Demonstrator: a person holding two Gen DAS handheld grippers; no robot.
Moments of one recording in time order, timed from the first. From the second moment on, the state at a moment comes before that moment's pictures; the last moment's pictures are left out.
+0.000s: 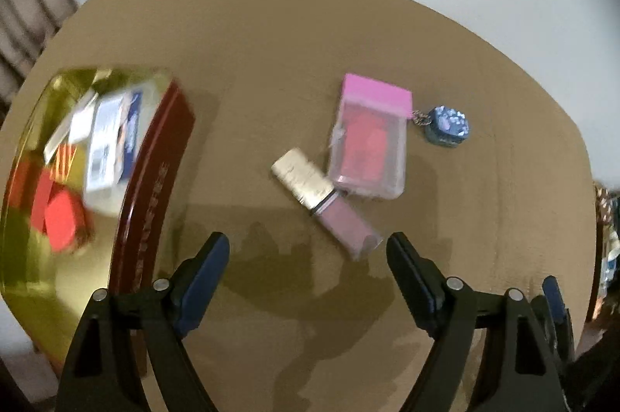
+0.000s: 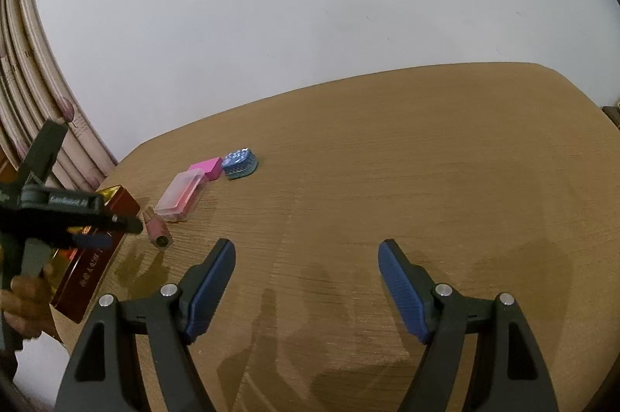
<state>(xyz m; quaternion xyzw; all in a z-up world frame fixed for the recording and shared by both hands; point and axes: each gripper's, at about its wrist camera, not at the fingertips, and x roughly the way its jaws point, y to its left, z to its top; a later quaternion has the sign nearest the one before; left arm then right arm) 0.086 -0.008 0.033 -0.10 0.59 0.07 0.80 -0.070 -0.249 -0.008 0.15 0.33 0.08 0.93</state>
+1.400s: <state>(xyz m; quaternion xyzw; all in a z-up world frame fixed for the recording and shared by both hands) 0.046 0.012 0.079 -0.03 0.56 -0.03 0.83 -0.066 -0.245 -0.010 0.16 0.35 0.07 0.92</state>
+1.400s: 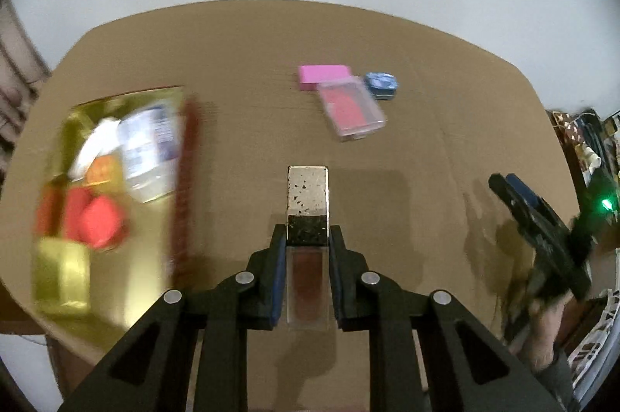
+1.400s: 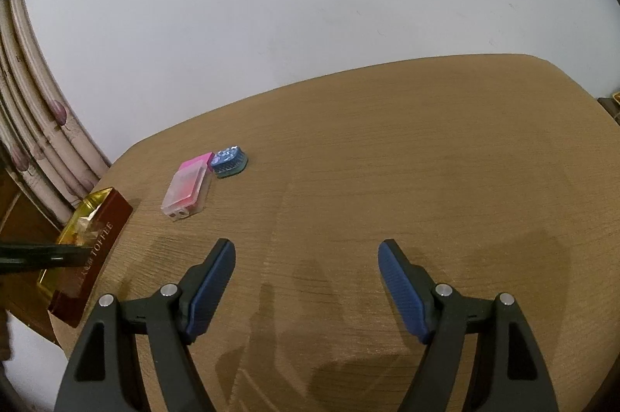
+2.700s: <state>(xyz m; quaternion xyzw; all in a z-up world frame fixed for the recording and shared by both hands) -0.027 0.117 0.067 -0.04 0.49 0.08 0.87 -0.044 -0.235 -0.023 0.14 0.39 0.05 0.91</state>
